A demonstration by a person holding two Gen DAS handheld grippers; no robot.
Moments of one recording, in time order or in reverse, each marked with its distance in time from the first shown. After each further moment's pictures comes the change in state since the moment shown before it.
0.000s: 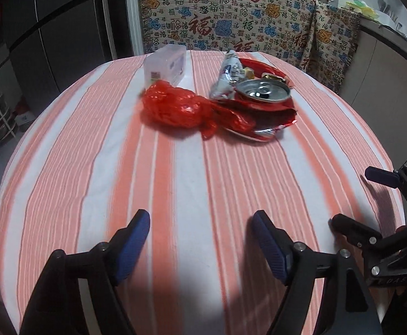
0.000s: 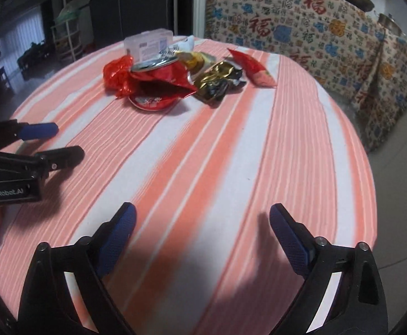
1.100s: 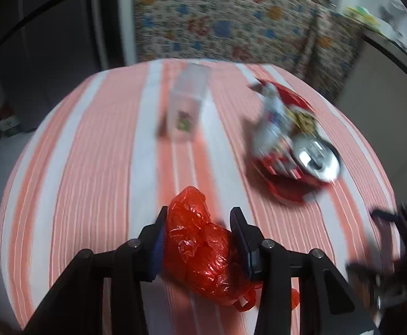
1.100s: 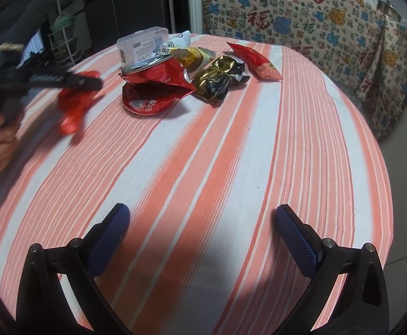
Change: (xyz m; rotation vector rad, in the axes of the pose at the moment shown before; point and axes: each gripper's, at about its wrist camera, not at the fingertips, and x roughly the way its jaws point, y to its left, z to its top) left arm 0.017 0.055 0.056 0.057 0.044 -0.119; right arm 0.006 -0.009 0.002 0.052 0.013 0.044
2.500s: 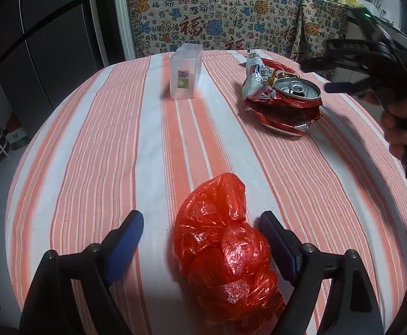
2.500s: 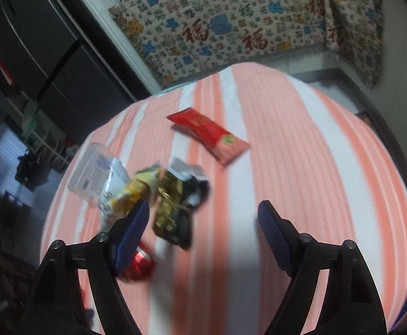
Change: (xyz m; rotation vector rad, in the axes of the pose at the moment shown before) left arm -0.015 -0.003 -0.066 0.050 -0.054 0.077; right arm 0.040 -0.086 0.130 0.474 -0.041 0.101
